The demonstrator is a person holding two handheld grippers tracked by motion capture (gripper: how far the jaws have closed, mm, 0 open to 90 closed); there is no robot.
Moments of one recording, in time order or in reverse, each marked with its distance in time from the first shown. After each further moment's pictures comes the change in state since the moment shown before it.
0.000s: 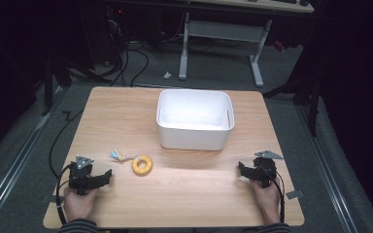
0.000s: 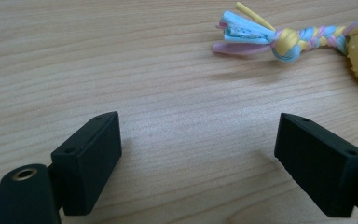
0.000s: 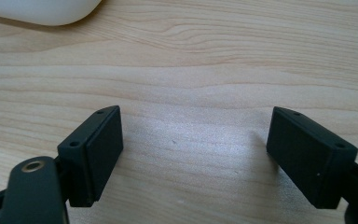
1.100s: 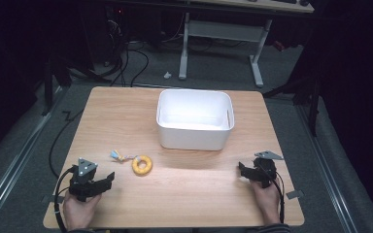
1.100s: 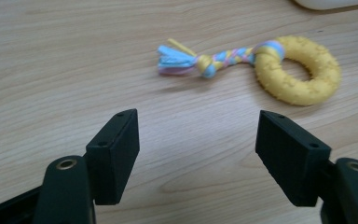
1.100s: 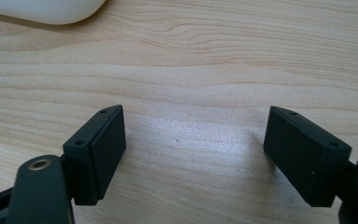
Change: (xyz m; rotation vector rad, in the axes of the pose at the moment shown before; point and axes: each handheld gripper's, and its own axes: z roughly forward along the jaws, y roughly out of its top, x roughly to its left) left arm -0.040 0.013 -0.043 -0.037 -0.036 0.103; right arm 0.000 -0.001 -0.001 -0.004 0.008 -0.013
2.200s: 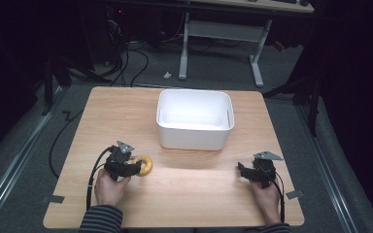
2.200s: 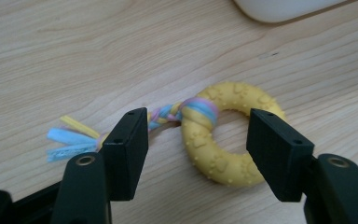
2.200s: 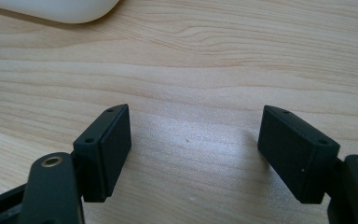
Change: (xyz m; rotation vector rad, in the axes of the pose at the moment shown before) left arm -0.051 0.057 0.062 0.144 -0.006 0.117; right arm 0.002 0.000 -0.001 -0.008 0.024 -0.022
